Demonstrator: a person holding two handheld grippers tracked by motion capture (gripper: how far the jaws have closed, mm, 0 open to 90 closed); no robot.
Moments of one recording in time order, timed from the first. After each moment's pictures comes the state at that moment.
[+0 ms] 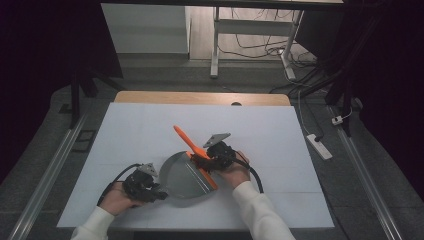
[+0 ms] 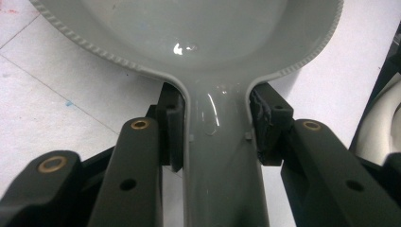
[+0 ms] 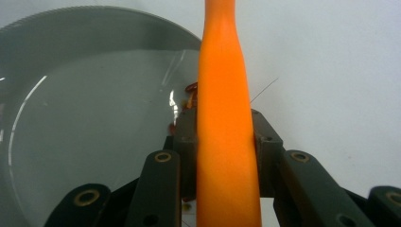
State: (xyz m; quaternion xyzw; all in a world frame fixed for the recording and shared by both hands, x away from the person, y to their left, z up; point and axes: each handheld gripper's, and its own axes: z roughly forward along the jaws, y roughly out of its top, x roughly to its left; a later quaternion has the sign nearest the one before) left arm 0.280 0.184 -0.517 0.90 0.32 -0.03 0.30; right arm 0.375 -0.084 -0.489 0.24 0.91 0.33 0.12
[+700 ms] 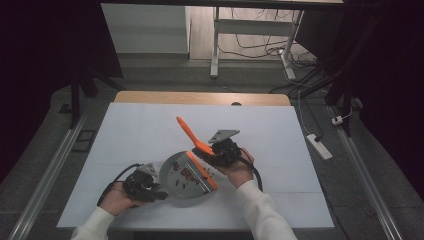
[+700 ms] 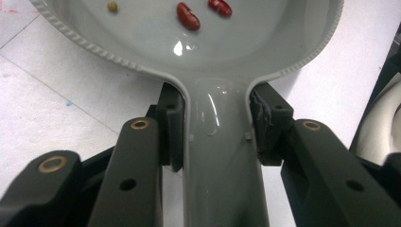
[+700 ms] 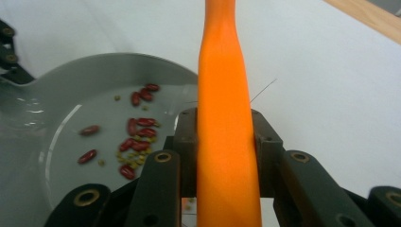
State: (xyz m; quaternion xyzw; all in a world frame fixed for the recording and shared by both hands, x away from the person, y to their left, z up) left arm 0.279 0.184 -0.517 0.90 0.32 -0.03 0.29; right arm 0.370 -0.098 -0.462 0.24 0.88 0.38 0.14
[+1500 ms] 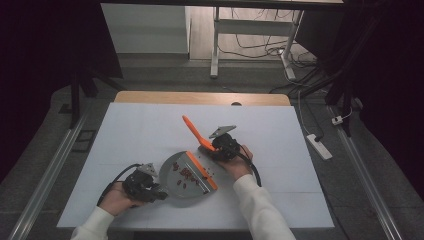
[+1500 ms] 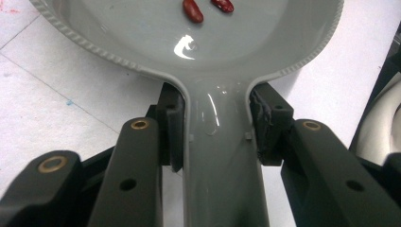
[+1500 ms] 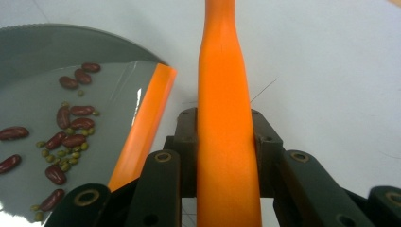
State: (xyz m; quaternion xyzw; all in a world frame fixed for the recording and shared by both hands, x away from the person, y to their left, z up) left arm 0.279 0.184 -0.517 0.90 0.32 -0.03 0.29; right arm 0.401 -0.095 -0.487 0.28 0.89 0.33 0.14
